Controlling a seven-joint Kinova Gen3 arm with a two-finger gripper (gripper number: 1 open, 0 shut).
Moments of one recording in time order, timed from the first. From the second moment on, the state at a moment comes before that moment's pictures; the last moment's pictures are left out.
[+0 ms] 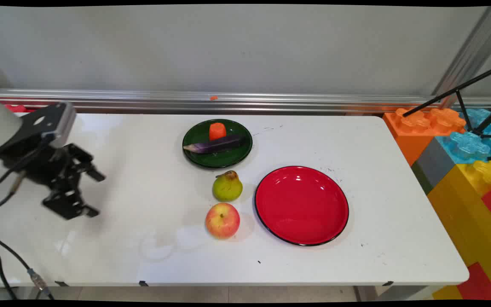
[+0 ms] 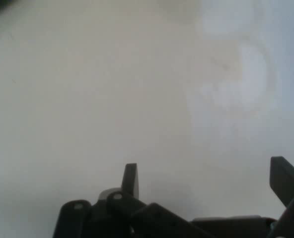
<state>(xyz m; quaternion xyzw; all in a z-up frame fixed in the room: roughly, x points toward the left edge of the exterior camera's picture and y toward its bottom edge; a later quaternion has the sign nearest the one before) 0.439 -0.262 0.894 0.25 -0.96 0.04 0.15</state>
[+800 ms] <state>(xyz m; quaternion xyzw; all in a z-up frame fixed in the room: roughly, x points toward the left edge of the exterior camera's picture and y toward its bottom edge) 0.414 -0.391 0.881 0.25 -0.93 0.14 0.25</state>
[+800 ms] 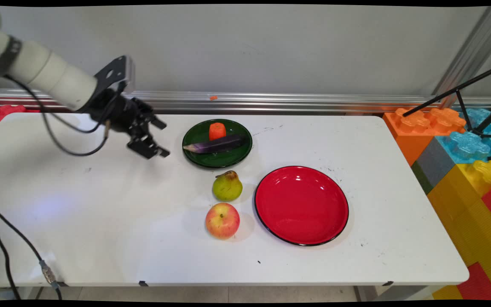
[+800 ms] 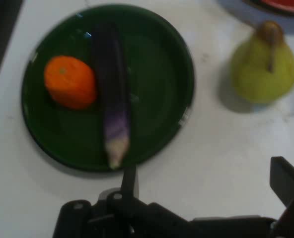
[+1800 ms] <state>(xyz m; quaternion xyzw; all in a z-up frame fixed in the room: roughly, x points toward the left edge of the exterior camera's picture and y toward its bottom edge) 0.414 -0.551 0.839 0.20 -0.94 0.12 0.24</state>
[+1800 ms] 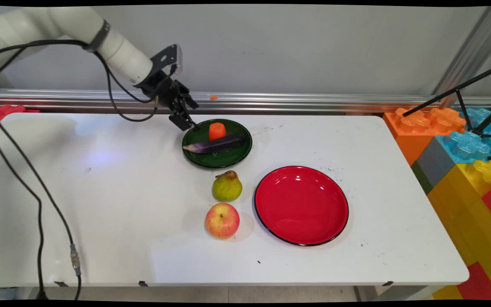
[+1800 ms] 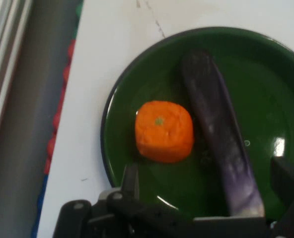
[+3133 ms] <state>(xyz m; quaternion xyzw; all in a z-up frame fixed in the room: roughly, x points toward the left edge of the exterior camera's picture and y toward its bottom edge) 0.412 -0.634 0.790 0.21 -0.94 0.04 0.25</state>
